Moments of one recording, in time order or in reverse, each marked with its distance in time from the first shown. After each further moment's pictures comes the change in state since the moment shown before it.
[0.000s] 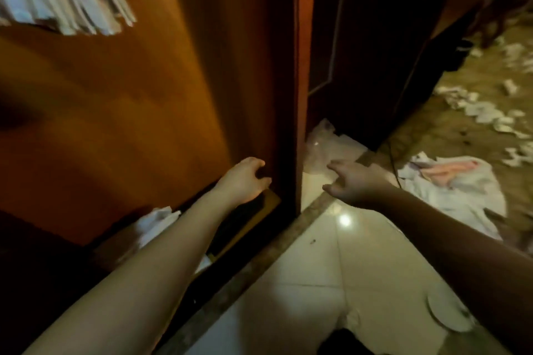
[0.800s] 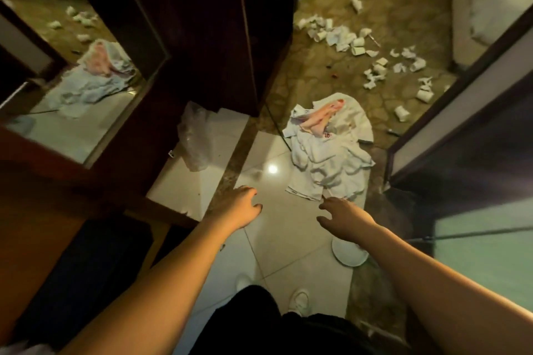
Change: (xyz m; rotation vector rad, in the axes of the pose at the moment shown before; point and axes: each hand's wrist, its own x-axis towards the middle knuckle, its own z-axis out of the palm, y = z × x) left_hand 0.271 0.316 0.283 0.350 -0.461 0.278; right_hand -0.032 0.440 0.052 0.231 -0.277 0.563
